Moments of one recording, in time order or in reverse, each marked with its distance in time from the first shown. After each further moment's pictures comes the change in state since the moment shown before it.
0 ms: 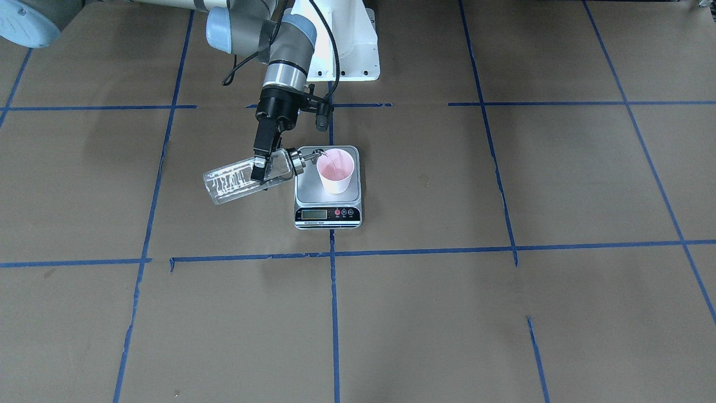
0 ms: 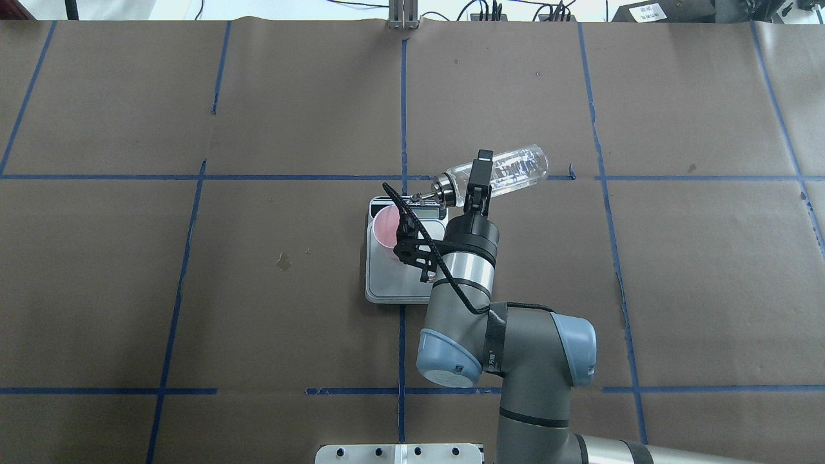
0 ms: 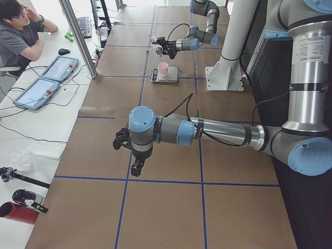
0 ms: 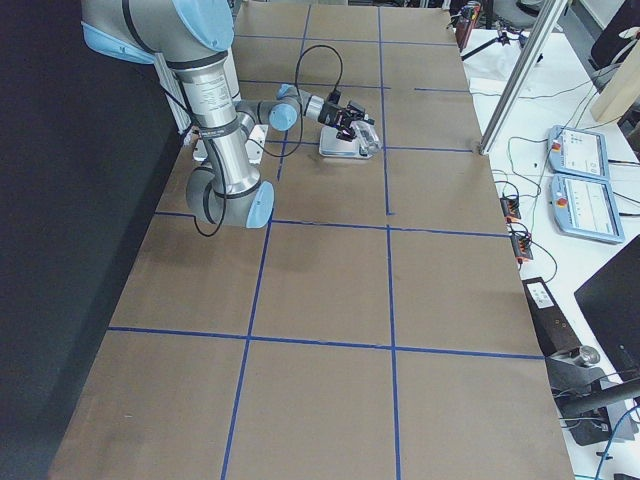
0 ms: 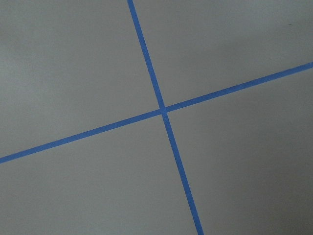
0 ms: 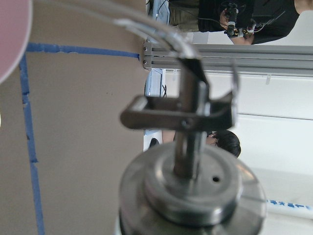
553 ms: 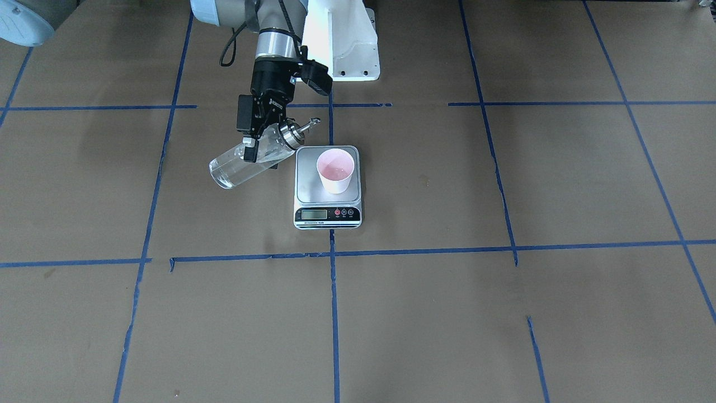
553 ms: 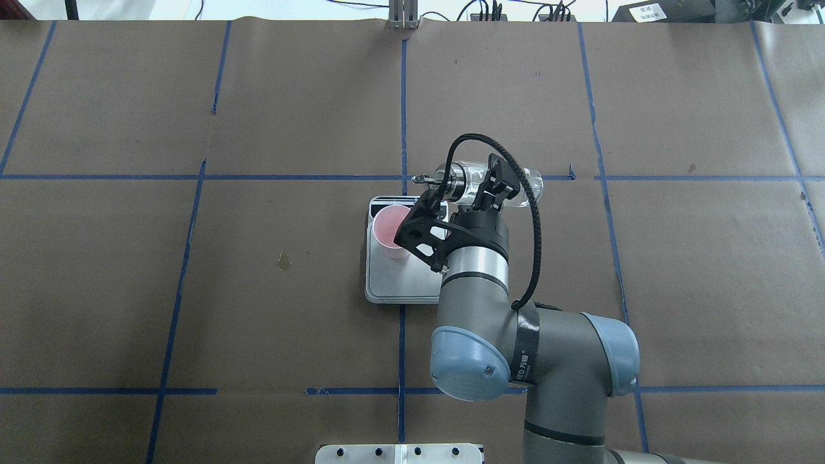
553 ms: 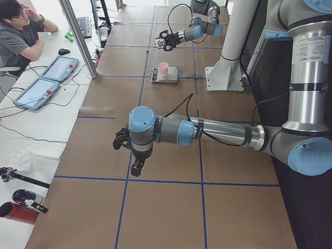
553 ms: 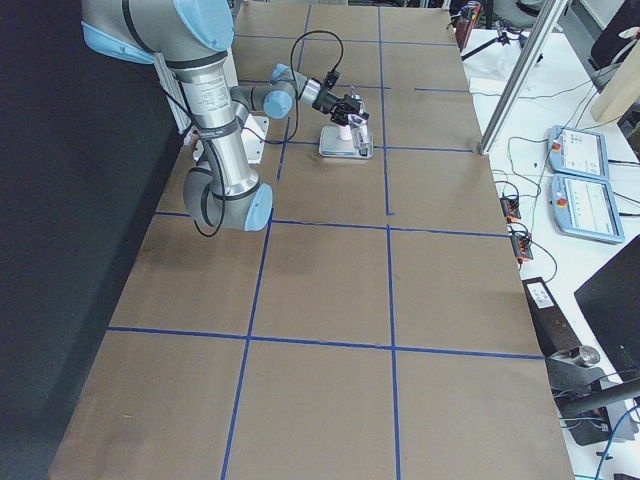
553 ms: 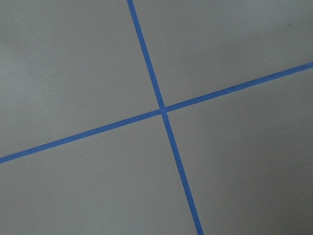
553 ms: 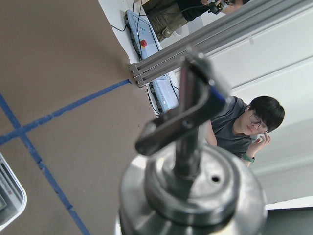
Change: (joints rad) left arm 0.001 0.000 0.000 -0.001 0.000 0.000; right arm 0.001 -0.031 0.193 0.005 0.199 0.399
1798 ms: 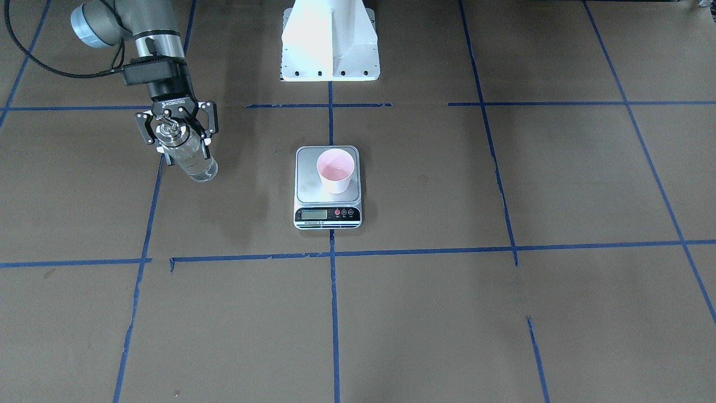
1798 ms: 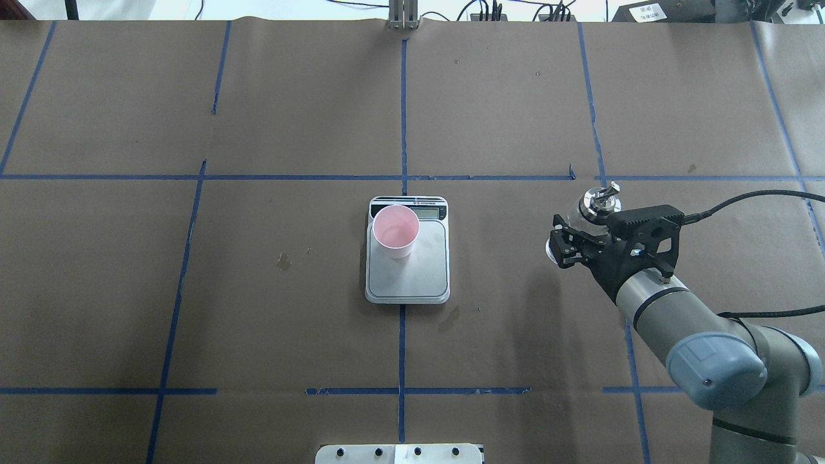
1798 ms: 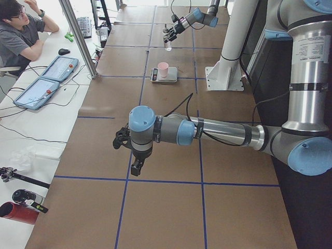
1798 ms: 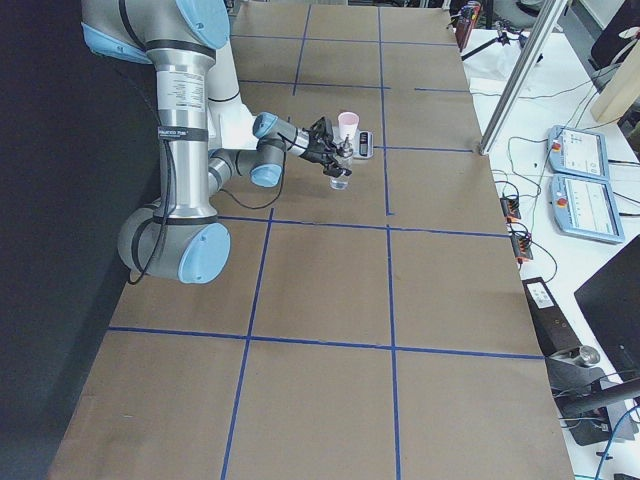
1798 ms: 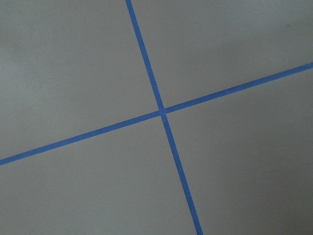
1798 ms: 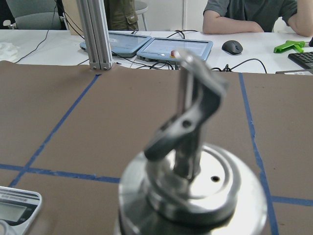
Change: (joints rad) left arm 0.000 0.000 -0.002 -0.004 0.000 0.001; right arm 0.059 -0.559 0.073 0.868 0.294 0.621
